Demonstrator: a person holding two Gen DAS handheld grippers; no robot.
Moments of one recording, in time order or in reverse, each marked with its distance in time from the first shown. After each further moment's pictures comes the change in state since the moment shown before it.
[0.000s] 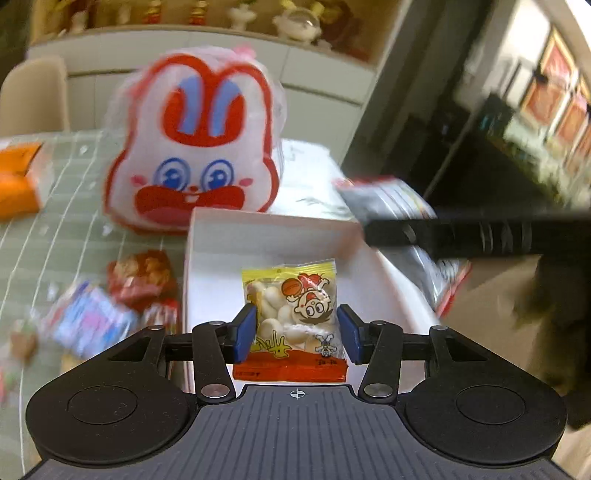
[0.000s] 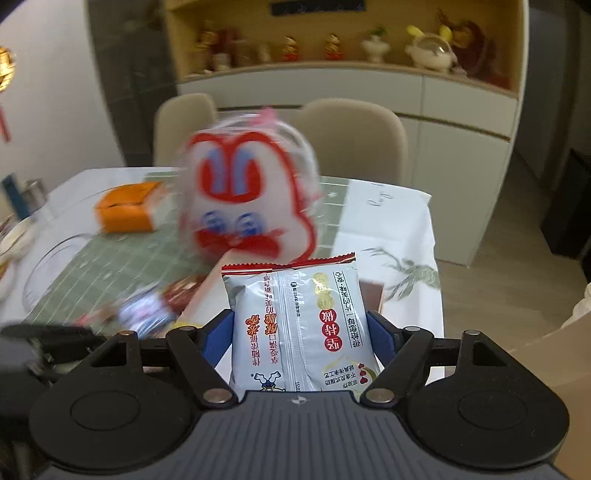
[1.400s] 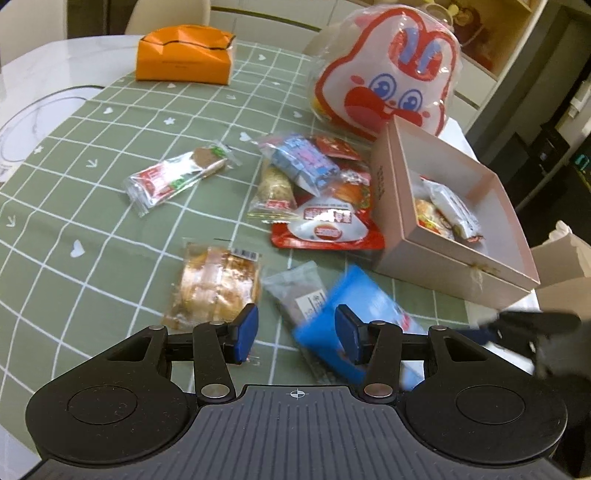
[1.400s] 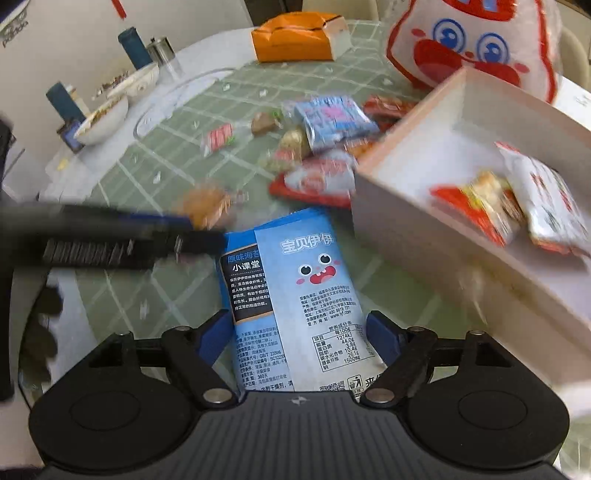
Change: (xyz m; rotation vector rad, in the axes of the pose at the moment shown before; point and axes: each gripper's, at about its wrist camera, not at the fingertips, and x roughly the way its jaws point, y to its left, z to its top) left arm -0.086 0.089 -0.119 -0.328 0.084 0.221; right arm 0.029 0.118 -0.154 -0.282 0.318 0.355
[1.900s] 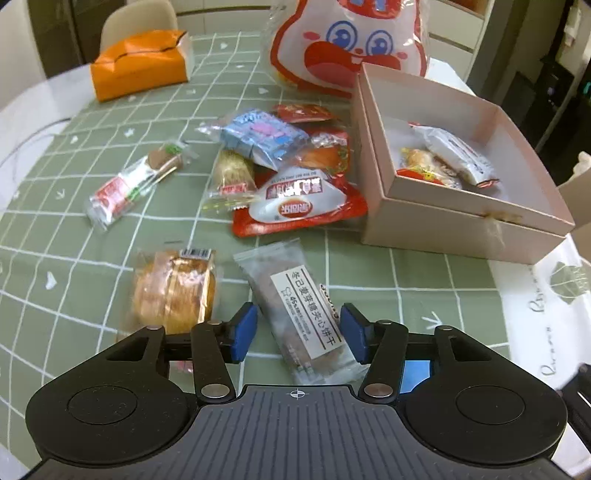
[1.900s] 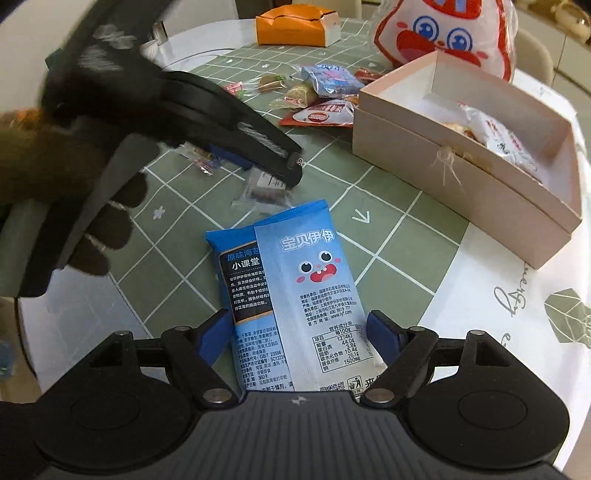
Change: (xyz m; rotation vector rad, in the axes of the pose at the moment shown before) left arm 0.041 -0.048 -0.007 0.185 0.048 0.136; right arm -0.027 0.046 -0.070 -0.039 -0.028 -0.138
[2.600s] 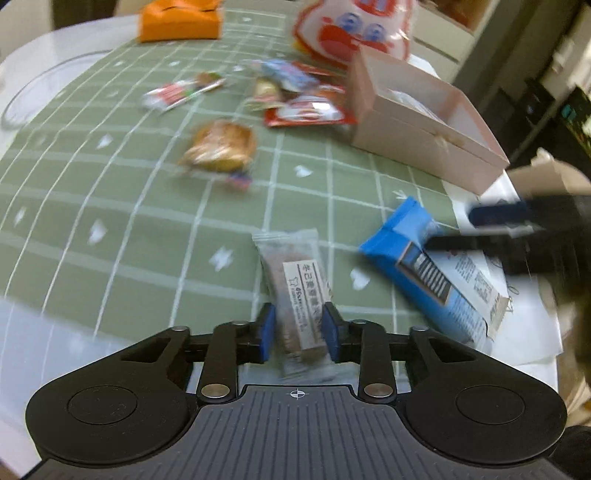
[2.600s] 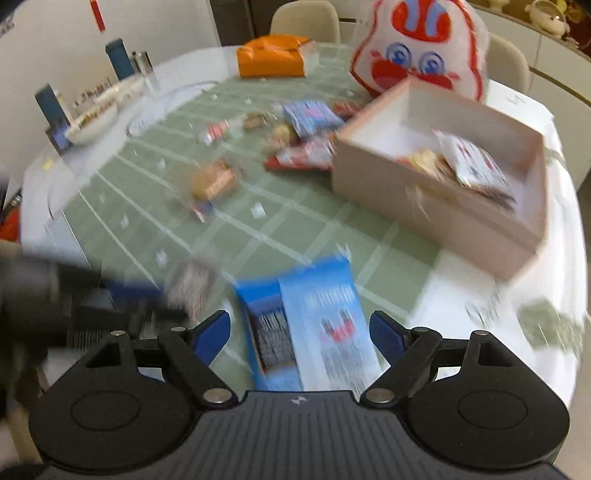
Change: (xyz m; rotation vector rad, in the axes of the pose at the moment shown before) left arm -0.077 0.045 -0.113 -0.130 0.018 -0.133; right arm -0.023 -0.011 0.045 0.103 -0.059 0.019
